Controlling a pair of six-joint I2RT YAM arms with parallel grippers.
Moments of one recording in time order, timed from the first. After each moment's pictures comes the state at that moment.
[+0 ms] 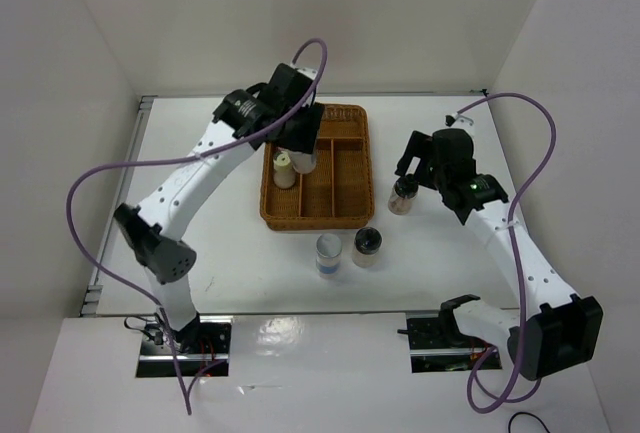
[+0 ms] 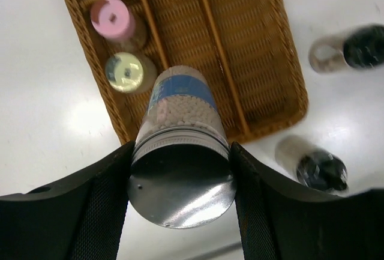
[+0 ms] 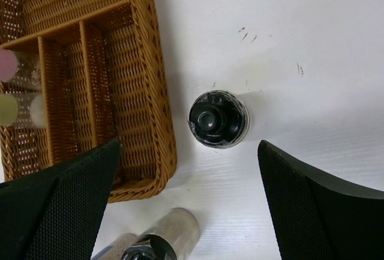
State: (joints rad) left arm -0.69 1.76 2.07 -1.14 -0.23 -0.32; right arm 0.26 1.11 1.01 -0.51 0.21 0.52
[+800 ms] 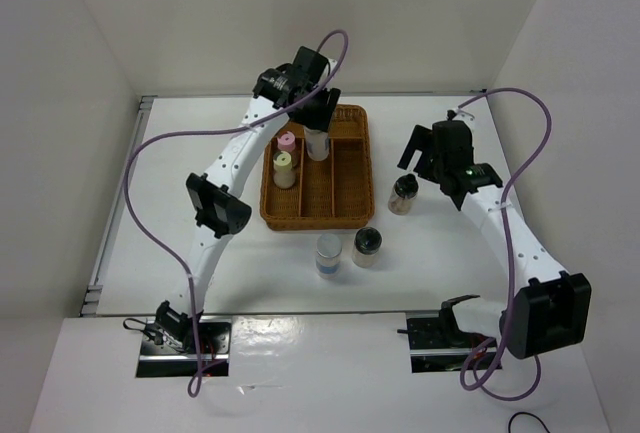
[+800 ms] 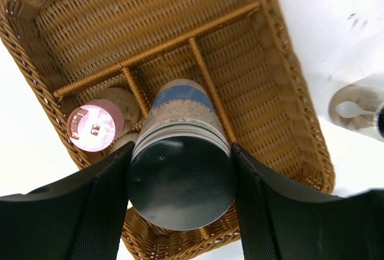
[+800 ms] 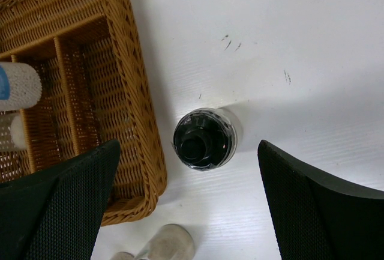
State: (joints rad) left arm -0.54 2.41 2.81 -1.24 -0.05 -0.16; right arm 0.21 1.22 1.04 -0.49 0.21 0.51
